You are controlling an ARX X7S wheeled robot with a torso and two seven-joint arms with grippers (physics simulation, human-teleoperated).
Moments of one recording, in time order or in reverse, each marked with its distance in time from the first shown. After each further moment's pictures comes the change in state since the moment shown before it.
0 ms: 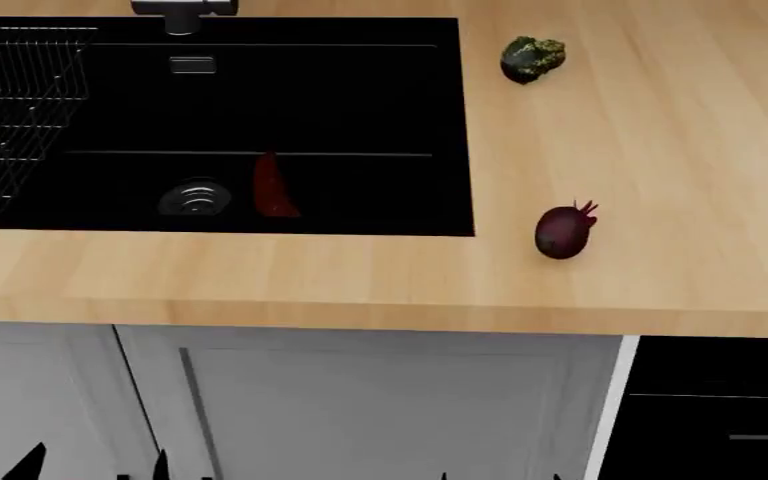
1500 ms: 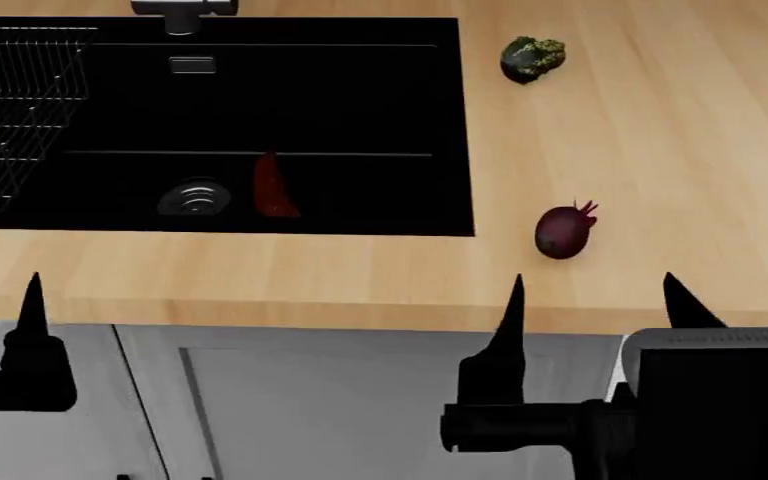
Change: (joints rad) left arm -0.349 -0.122 -0.121 0.591 -0.021 -0.918 -0.001; right arm 0.361 0.173 0.227 -0.882 0.372 1.118 0.118
